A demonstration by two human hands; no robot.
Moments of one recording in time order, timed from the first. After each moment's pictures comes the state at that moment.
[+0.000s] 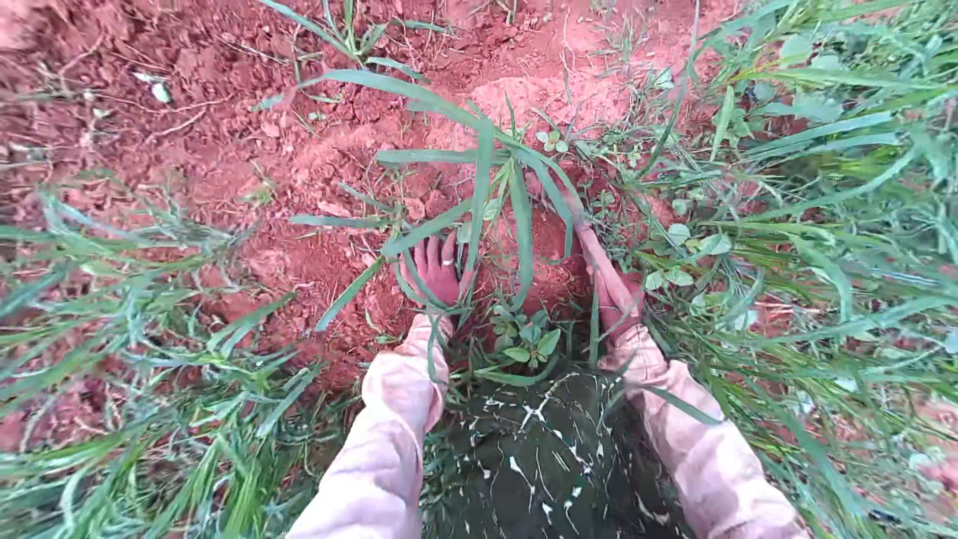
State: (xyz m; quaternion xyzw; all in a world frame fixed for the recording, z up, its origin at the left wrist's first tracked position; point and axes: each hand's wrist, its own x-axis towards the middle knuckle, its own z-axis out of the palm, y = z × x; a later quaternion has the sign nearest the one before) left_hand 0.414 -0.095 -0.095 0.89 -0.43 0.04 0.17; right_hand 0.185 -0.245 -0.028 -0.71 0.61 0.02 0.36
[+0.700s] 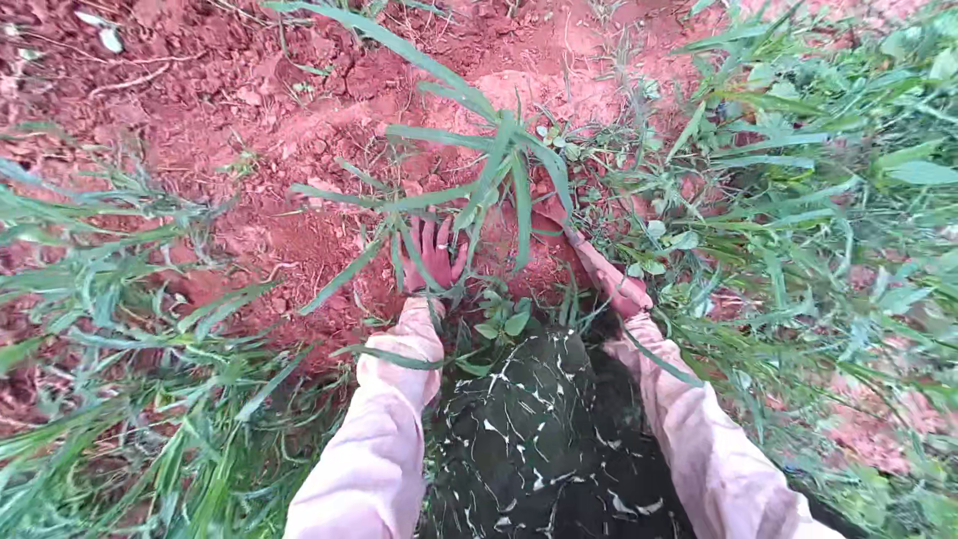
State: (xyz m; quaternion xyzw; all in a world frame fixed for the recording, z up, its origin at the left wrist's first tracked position) left_hand 0.415 -0.086 -0.109 0.88 -0.43 -0.03 0.20; right_hand 0.118 -0.265 -0.054 -0.72 0.47 -0.04 0.51
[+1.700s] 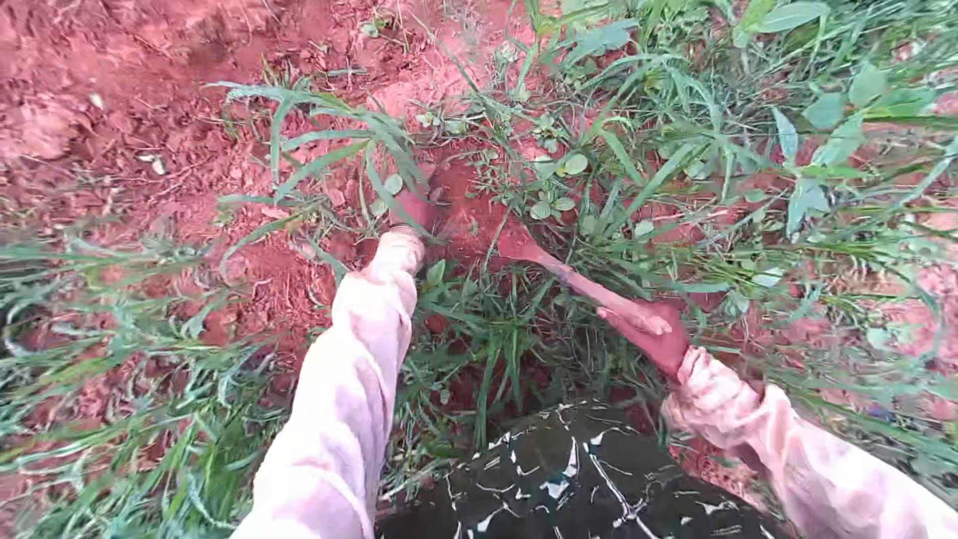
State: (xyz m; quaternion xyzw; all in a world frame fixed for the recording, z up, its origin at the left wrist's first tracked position) left_hand 0.364 -0.223 -0.008 0.87 -0.39 -0.30 -0.05; right_hand -0.051 -0.198 0.054 -0.71 0.52 -0.01 0.47
